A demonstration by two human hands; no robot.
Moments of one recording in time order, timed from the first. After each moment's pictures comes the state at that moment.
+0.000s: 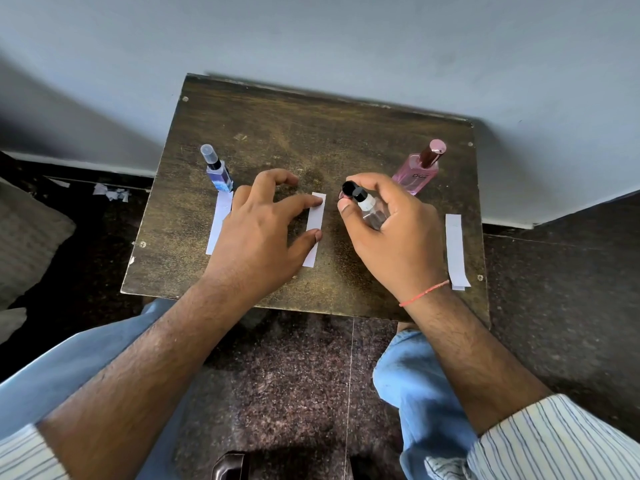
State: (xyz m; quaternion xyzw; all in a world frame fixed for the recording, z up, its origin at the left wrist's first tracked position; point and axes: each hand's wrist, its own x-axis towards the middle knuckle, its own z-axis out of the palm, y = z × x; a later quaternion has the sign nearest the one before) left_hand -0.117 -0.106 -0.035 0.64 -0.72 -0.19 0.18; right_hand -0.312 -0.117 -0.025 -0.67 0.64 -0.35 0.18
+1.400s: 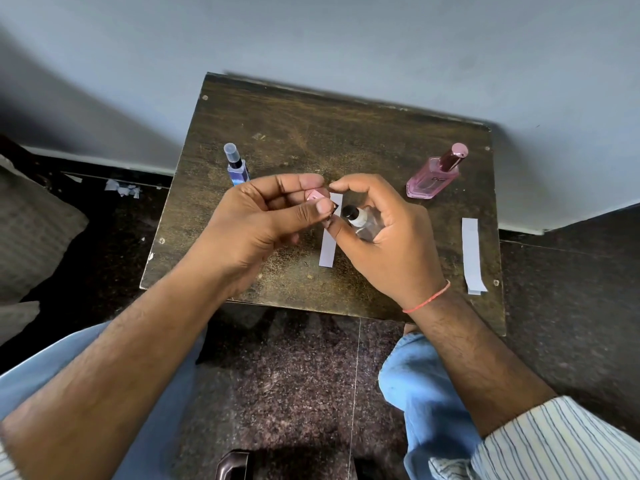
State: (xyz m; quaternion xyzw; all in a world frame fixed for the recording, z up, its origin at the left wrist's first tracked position) left_hand -0.096 -0.109 -0.006 0.49 -0.30 -0.68 0.45; right_hand -0.296 -0.118 -0.032 -0.73 0.51 -0.37 0.26
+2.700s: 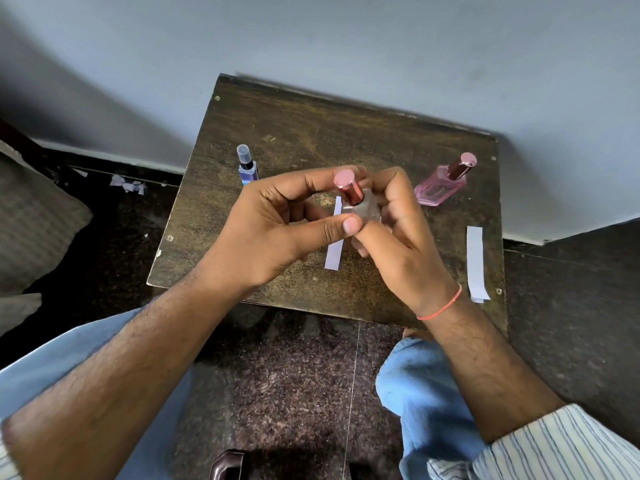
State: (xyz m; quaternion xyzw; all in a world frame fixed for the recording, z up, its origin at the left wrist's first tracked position) left_hand -0.099 -0.102 -0.002 0.41 -0.52 -0.58 0.48; right_hand -0.290 -0.119 -0.016 -0.62 0.42 -0.40 0.53
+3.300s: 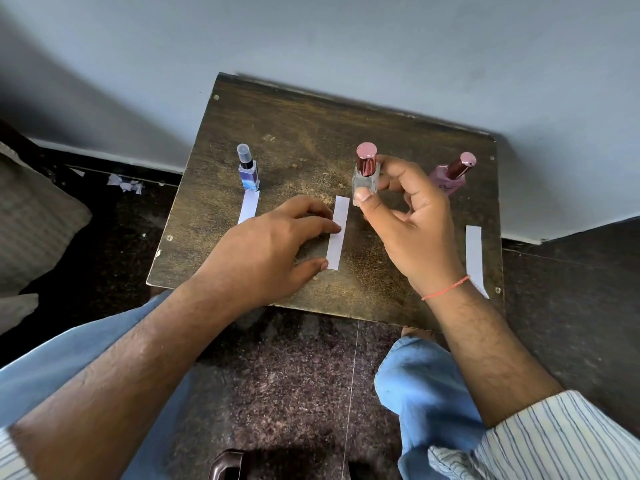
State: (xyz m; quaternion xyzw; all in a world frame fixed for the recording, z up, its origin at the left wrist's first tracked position) left_hand -0.083 -0.097 -0.030 0.53 -0.80 -0.24 0.15; right_hand -0.301 -0.138 -0.029 -0.62 0.51 -0.44 0.41
